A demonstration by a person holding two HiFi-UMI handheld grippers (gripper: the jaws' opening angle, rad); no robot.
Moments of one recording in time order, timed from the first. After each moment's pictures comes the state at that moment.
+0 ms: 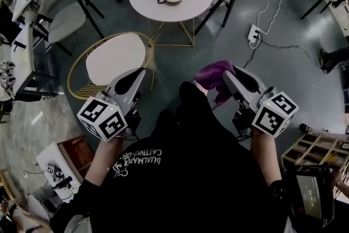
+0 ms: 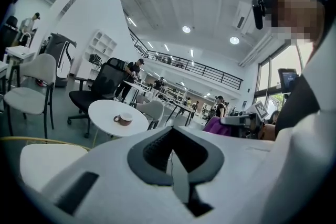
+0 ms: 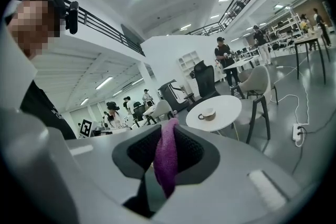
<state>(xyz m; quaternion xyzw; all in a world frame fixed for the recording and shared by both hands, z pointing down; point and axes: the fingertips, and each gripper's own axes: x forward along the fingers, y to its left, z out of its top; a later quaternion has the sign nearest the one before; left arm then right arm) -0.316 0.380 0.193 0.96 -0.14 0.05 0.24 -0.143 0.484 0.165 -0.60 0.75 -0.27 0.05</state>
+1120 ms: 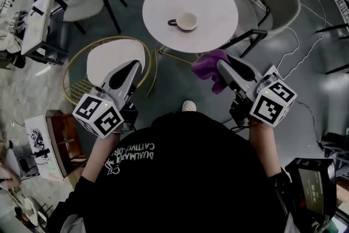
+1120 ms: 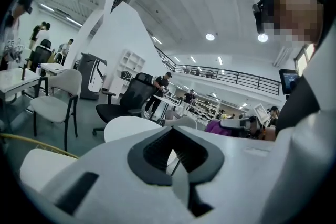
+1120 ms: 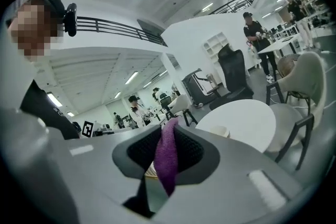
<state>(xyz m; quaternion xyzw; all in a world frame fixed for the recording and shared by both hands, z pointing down) -0.173 0.218 0.183 0.91 -0.34 0.01 0.23 0.022 0.247 0.167 -0.42 0.86 -0.29 0.02</state>
